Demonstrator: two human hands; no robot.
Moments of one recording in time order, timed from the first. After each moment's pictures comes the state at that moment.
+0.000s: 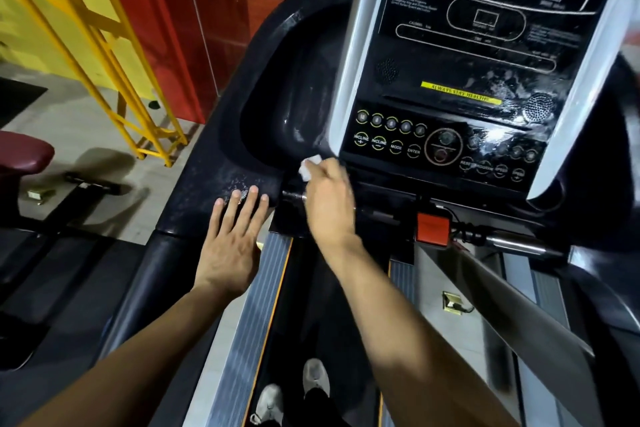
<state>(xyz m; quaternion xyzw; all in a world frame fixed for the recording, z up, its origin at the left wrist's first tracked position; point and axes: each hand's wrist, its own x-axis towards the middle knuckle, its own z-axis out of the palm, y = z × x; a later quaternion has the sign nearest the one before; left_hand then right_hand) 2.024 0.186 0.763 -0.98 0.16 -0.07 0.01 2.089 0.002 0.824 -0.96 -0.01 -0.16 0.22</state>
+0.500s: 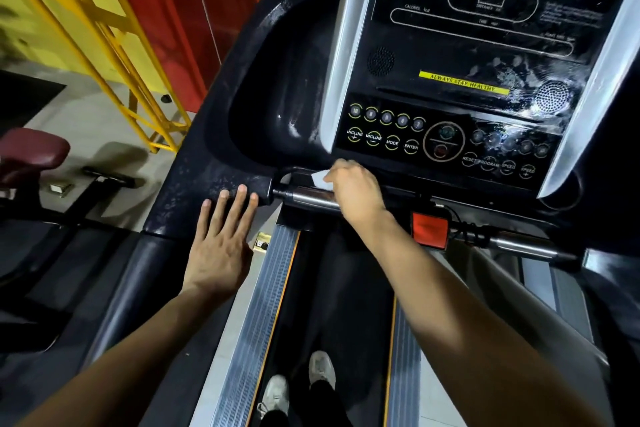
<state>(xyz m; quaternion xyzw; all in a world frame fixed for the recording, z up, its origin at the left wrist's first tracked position) 2.026 0.178 0.758 -0.99 0.14 -0.08 0.02 2.137 -0.076 0.810 -0.99 -0.12 0.01 0.11</state>
